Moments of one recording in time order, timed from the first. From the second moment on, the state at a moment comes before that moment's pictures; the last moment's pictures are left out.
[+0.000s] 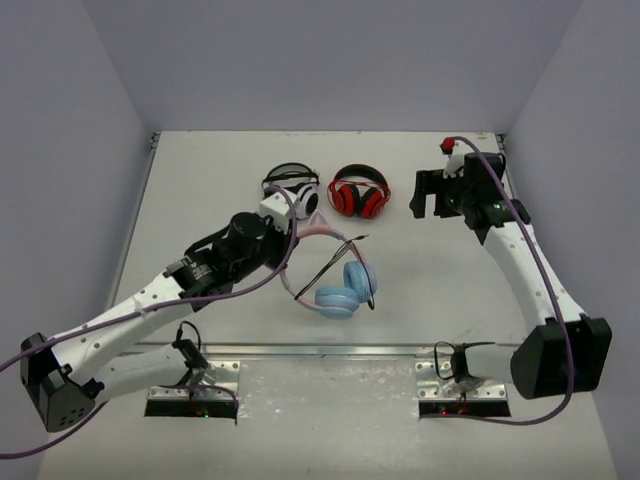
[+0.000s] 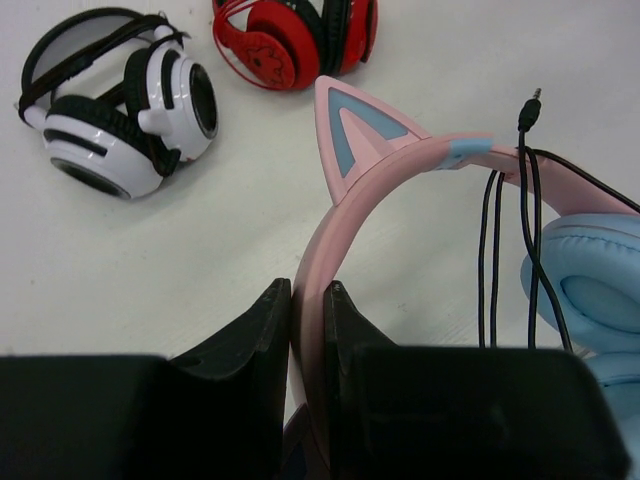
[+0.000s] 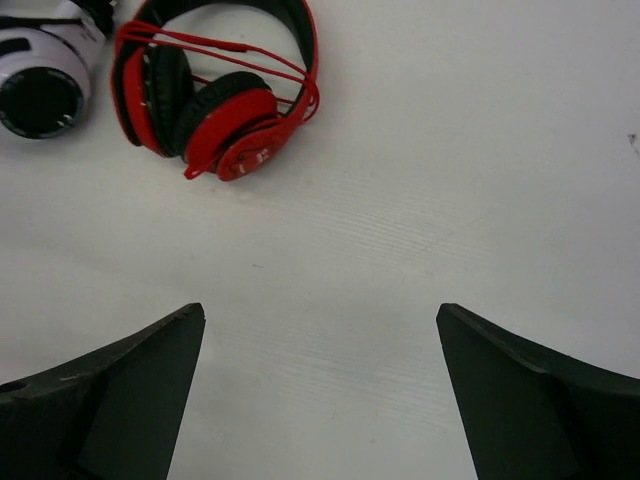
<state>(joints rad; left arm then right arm) -0.79 0.97 0.87 -0.35 -0.21 -0.20 0.09 1.31 1.06 -0.44 -0.13 -0.02</state>
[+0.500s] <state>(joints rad) -0.54 1.45 1.06 -0.20 0.33 0.04 0.11 0.75 1.03 -0.56 -0.26 0.15</state>
